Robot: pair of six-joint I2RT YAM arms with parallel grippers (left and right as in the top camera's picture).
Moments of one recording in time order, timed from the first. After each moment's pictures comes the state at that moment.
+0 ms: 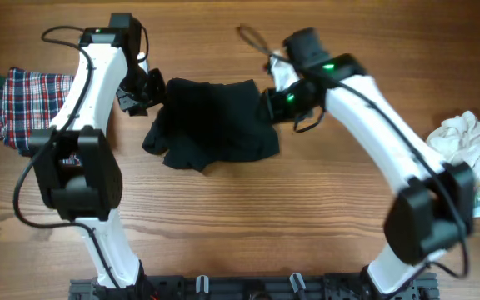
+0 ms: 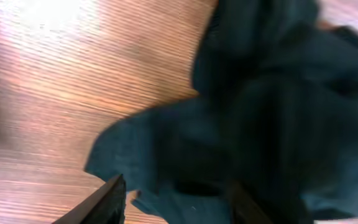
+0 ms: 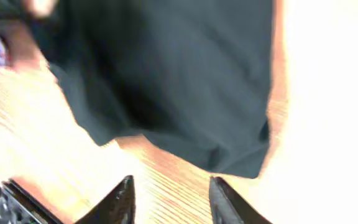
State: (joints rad) left arm -0.03 2.09 1.77 -1.23 0.16 -0.37; right arm 0.38 1.82 1.54 -0.94 -0.40 0.19
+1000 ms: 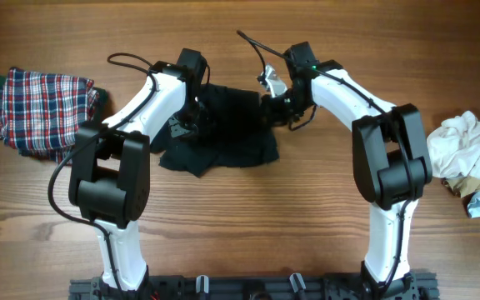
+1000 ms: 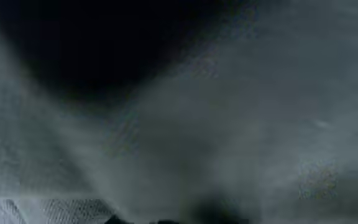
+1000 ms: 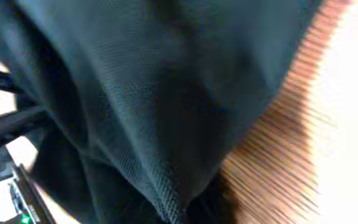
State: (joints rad) left arm -0.29 2.08 1.49 -0.98 0.13 -0.59; right arm 0.30 2.21 1.55 -0.77 -0.66 0.04
